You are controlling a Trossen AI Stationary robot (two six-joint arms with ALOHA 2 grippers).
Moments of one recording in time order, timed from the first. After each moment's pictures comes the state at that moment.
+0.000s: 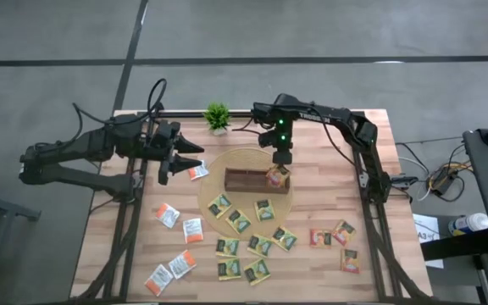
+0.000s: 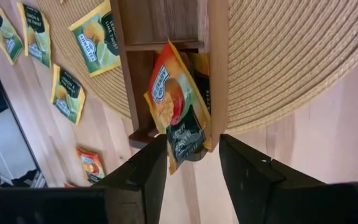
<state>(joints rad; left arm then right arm) 0.10 0.83 1.06 -0.38 0.16 -0.32 -0.48 2.12 1.81 -1.48 -0.45 -0.37</state>
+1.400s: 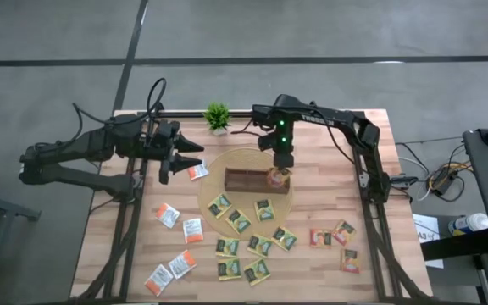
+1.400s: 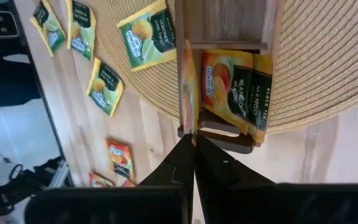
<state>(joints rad) 0.10 0.83 1.06 -0.38 0.14 -0.32 -0.42 2.09 1.87 -1.56 -0.50 -0.37</state>
